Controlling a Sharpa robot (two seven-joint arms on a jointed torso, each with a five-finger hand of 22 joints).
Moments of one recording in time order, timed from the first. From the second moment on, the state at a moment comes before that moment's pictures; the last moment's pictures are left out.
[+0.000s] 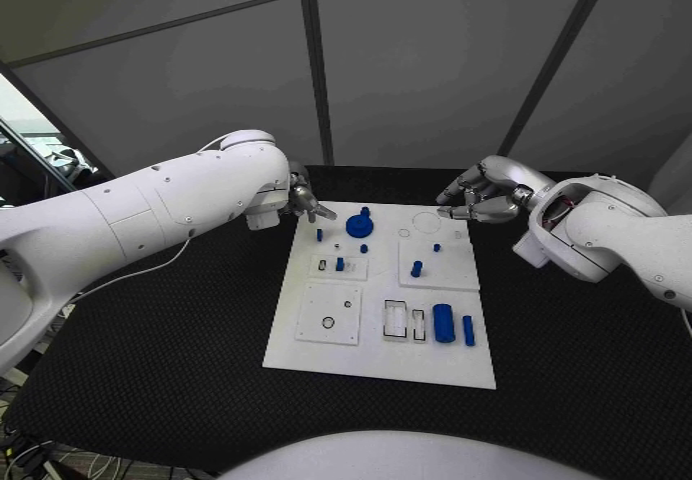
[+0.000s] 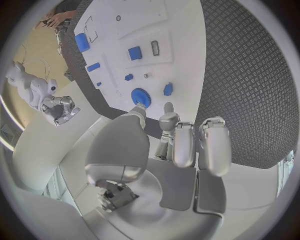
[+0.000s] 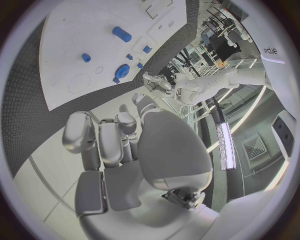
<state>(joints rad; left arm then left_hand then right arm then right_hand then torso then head) 1.29 -0.57 0.05 1.12 -1.10 0.22 -0.65 1.11 -0.08 0.08 0.29 0.07 0.82 0.08 0.66 0.53 1.24 0.00 1.13 1.01 1.47 -0.06 1.41 1.31 0.12 1.47 0.04 1.42 1.31 1.26 -0.86 0.00 1.52 -1.10 -0.24 -0.08 1.38 -0.07 0.10 0.17 0.48 0.98 0.15 0.15 0.07 1.28 0.06 1.09 1.12 1.47 -0.01 1.29 1.21 0.07 1.30 0.09 1.32 1.19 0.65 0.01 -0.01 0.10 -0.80</state>
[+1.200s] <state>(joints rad) 1.28 -0.49 0.01 0.98 -1.11 0.29 -0.62 1.14 -0.05 0.06 0.28 0.07 0.82 0.08 0.65 0.51 1.23 0.01 1.13 1.02 1.47 -0.06 1.41 1.31 0.12 1.47 0.05 1.42 1.31 1.26 -0.85 0.00 1.52 -1.10 -0.23 -0.08 1.38 -0.07 0.10 0.17 0.48 0.98 0.15 0.15 0.07 1.28 0.06 1.09 1.12 1.46 -0.01 1.29 1.21 0.07 1.30 0.09 1.32 1.19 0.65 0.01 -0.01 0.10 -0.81</state>
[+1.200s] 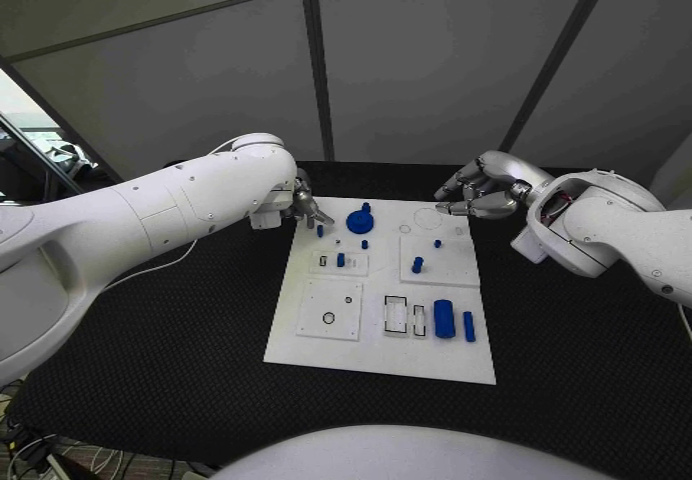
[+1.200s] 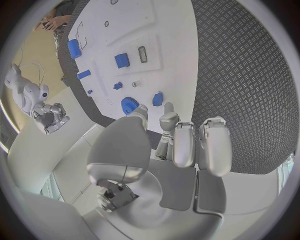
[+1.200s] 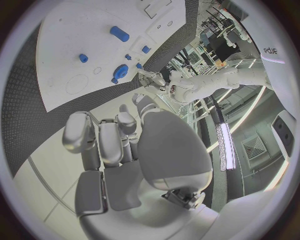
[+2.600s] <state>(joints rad) 1.28 -0.48 0.01 0.98 -1.11 0.33 -0.60 1.25 0.04 0.07 0.26 0.08 0.85 0.08 0.64 0.48 1.23 0.01 1.14 1.02 1.47 -0.06 1.41 1.31 0.12 1.47 0.05 1.42 1.31 1.26 -0.85 0.00 1.52 -1.10 -0.23 -0.08 1.38 -0.07 0.10 0.17 0.48 0.98 0.15 0.15 0.07 1.28 0.06 1.09 1.12 1.46 -0.01 1.29 1.21 0.07 1.30 0.09 1.32 1.19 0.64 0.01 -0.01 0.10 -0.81</state>
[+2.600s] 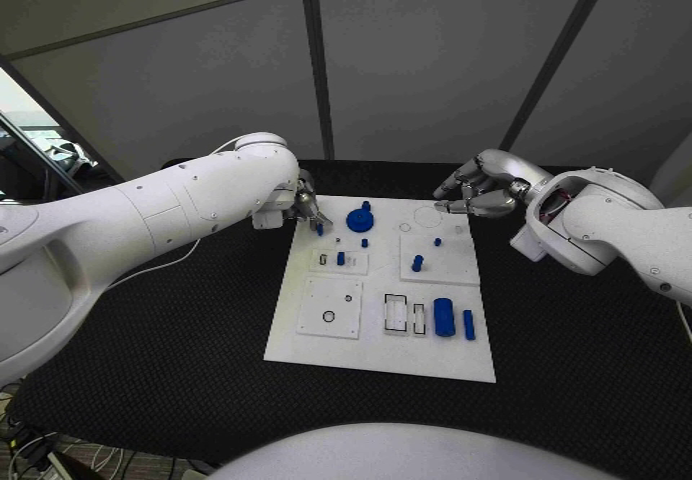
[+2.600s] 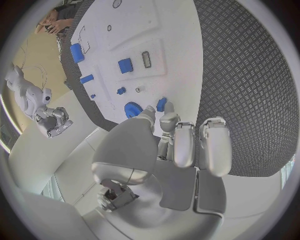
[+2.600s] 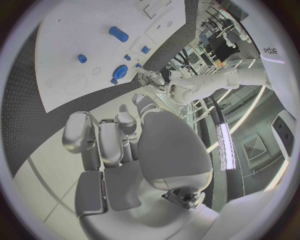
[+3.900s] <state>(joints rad) 1.28 -0.67 0.01 1.26 -1.08 0.22 -0.54 1.25 -0.06 0.57 0.16 0.08 0.83 0.07 0.70 0.48 1.25 0.00 1.13 1.00 1.47 -0.06 1.42 1.31 0.12 1.47 0.05 1.42 1.31 1.26 -0.85 0.00 1.52 -1.11 -0.23 -0.08 1.38 -0.07 0.10 0.17 0.49 0.98 0.15 0.15 0.07 1.28 0.06 1.09 1.12 1.46 -0.01 1.29 1.21 0.07 1.30 0.09 1.32 1.19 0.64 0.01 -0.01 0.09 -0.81</state>
